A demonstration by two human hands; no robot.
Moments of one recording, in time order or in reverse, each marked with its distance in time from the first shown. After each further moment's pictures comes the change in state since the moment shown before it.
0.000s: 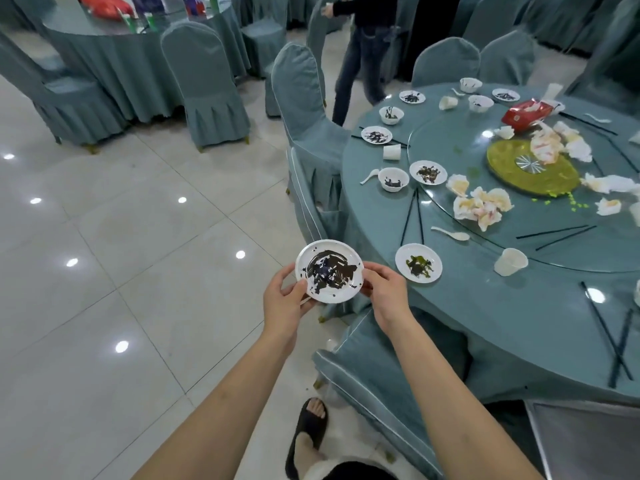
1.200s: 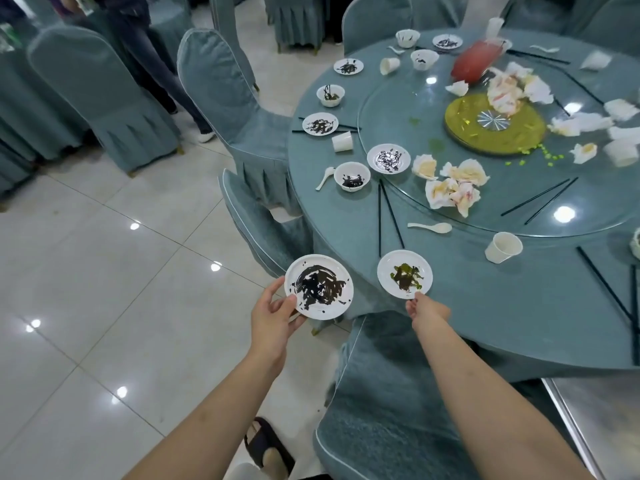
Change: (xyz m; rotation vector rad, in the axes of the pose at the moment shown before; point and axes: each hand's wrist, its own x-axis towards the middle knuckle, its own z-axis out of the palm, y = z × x) left_hand 0.152 0.002 0.072 0.177 -0.181 -0.139; right_hand 0.194 0.066 -0.121 0.334 0.862 0.521
